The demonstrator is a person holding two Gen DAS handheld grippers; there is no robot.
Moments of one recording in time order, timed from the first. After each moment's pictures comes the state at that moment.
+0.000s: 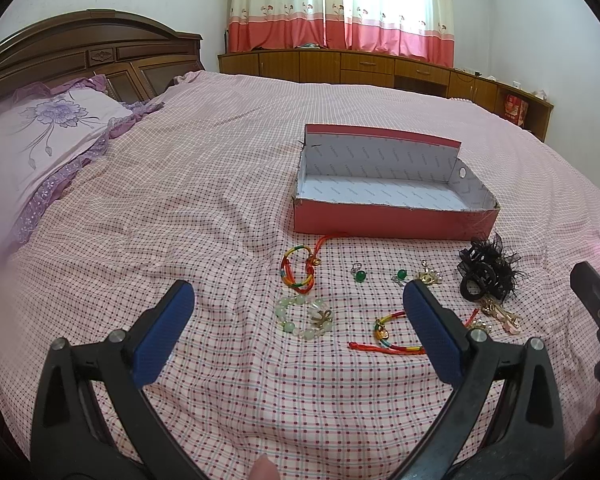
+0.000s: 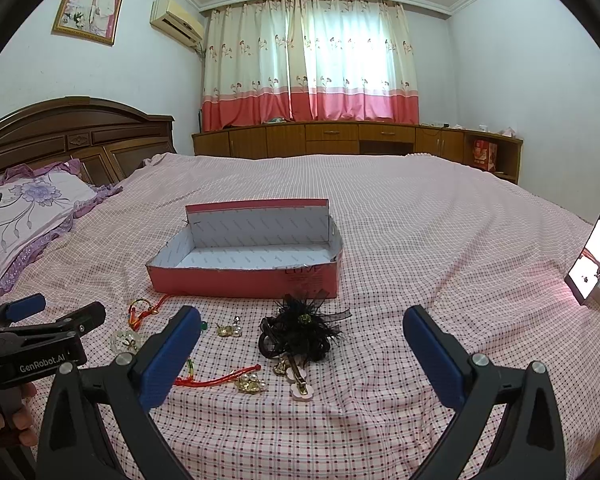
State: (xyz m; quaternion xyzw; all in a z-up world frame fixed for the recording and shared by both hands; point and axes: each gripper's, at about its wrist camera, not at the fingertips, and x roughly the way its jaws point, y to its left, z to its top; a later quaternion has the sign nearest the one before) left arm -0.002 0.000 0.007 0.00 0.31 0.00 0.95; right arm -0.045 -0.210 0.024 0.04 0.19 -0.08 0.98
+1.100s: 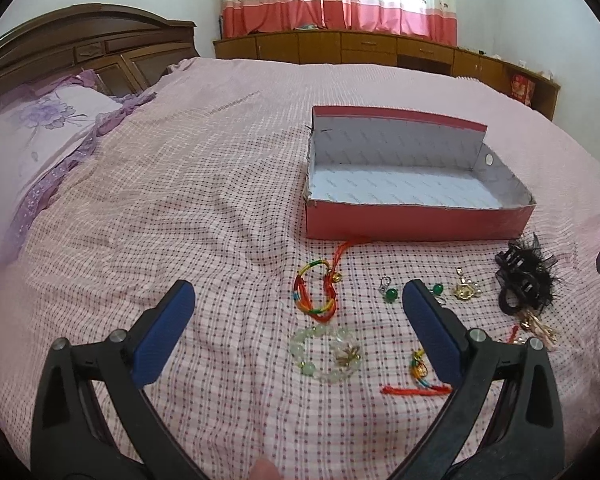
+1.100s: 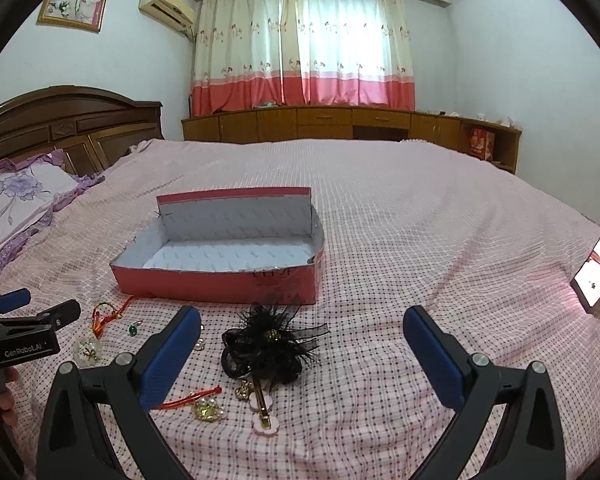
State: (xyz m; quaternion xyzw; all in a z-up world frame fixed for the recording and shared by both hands) left arm 0.053 0.009 -0.012 0.02 0.34 0.01 0.94; right arm 0.000 -0.247 0.015 0.04 0.23 -0.08 0.97
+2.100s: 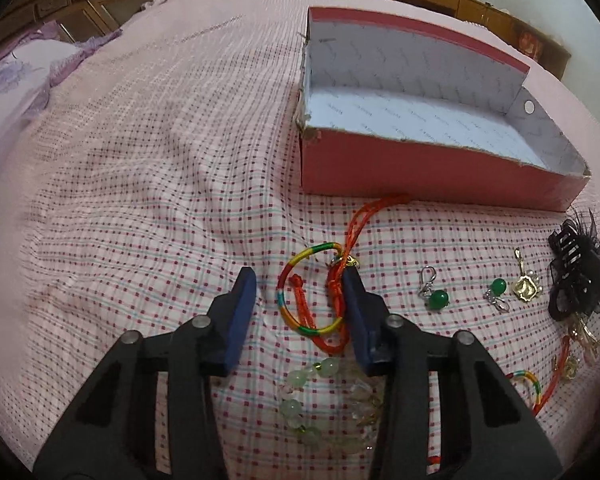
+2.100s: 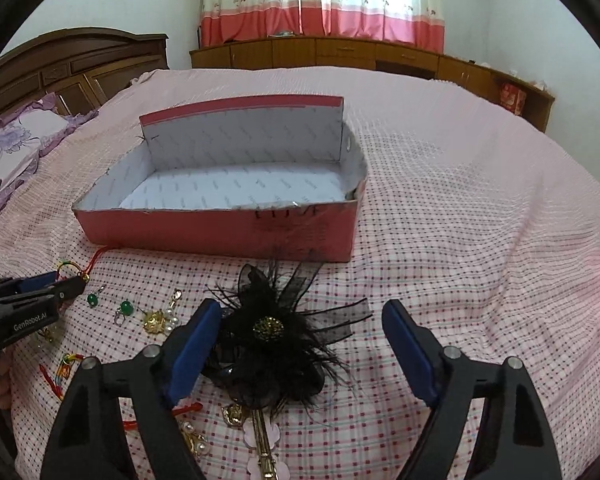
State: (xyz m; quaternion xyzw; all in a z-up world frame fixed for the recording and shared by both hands) left arm 0.123 0.007 -0.068 0.01 0.46 -0.01 0.89; right arm 0.084 -0.245 -0.036 0.03 0.36 -0.05 0.93
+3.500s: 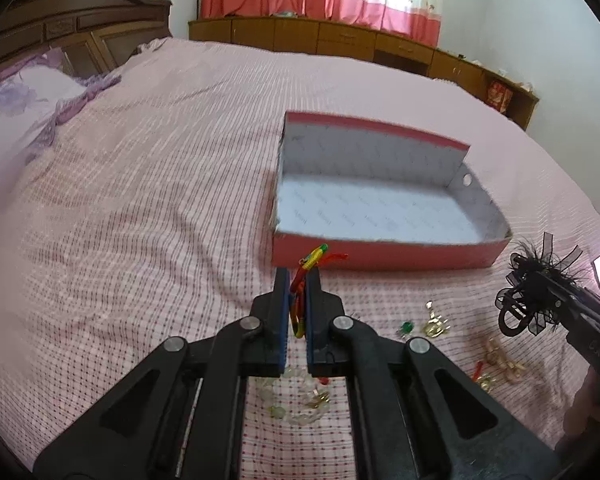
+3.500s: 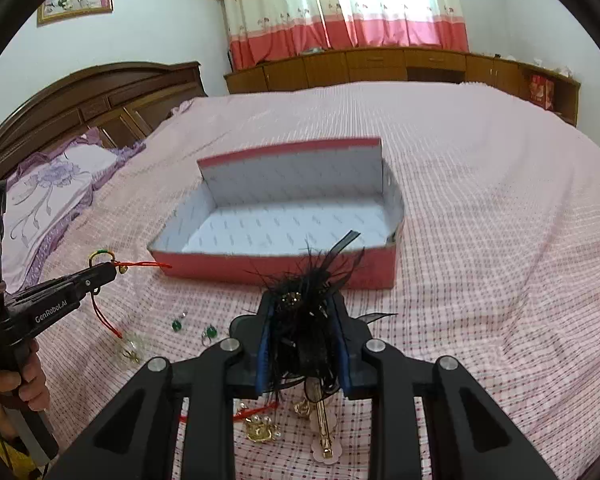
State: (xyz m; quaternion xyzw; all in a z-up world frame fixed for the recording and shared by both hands) left arm 0.086 0.005 0.015 -0.02 0.36 -0.06 0.93; right arm 0.063 -0.243 0.015 0.09 0.32 0.03 0.94
